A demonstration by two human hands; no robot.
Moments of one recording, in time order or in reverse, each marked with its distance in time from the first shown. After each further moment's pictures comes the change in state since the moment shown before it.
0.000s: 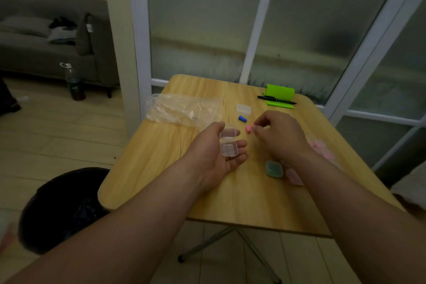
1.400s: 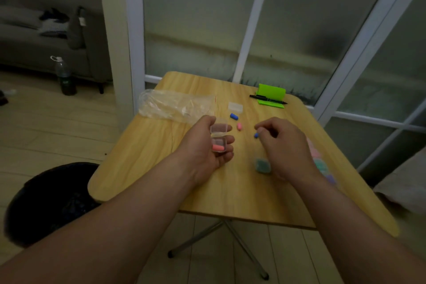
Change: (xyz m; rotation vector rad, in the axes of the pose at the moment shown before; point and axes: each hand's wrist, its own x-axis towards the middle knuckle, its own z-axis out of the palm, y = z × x) left_hand 0.003 -0.003 0.003 0.025 -0.011 0.064; right_hand -0.054 0.005 -0.020 0.275 0.127 -0.013
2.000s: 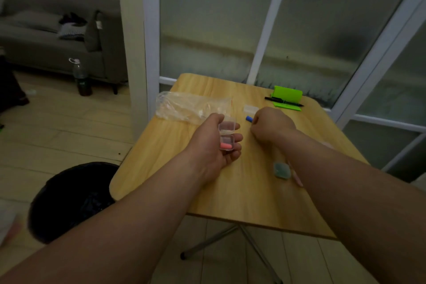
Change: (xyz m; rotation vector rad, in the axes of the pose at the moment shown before) left_hand -0.001 0.017 -0.013 0.024 0.035 0.040; right_hand 0.100 -0.005 0.071 -0.630 -0.318 0.125
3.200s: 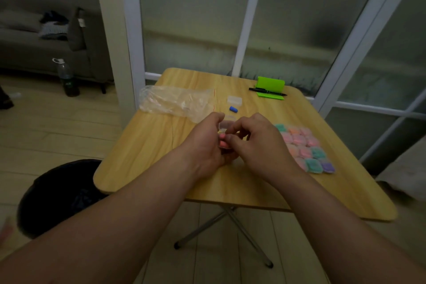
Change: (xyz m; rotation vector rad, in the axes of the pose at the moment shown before) left_hand -0.021 -0.020 0.025 0.002 -0.153 -0.078; right_hand -0.144 0.009 -0.023 0.621 0.181 -0.280
